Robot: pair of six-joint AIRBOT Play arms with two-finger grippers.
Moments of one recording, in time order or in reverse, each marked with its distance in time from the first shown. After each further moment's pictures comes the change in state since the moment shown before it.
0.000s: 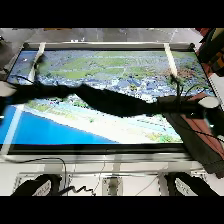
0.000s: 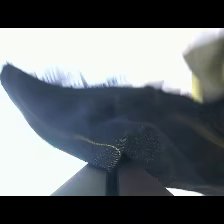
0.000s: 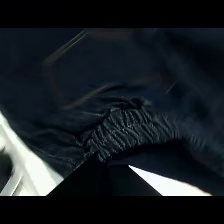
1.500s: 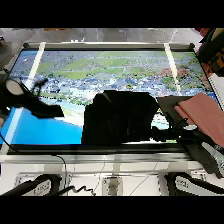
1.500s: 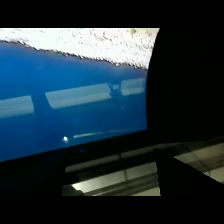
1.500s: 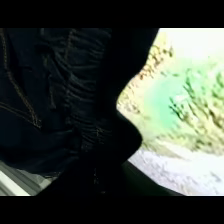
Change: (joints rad) left arm 0.058 -0.221 -0.104 0.521 -0.383 -0.376; right arm -0.216 -0.290 -0.539 -0.083 -0.229 0.083
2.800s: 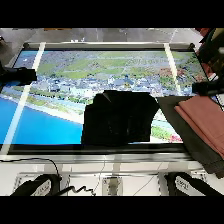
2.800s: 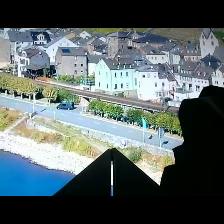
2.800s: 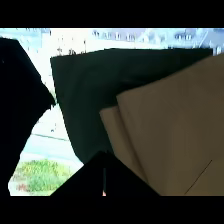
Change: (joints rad) left arm 0.000 0.152 0.369 0.149 0.259 -0.138; right arm 0.004 0.138 0.949 -0.966 0.364 0.508
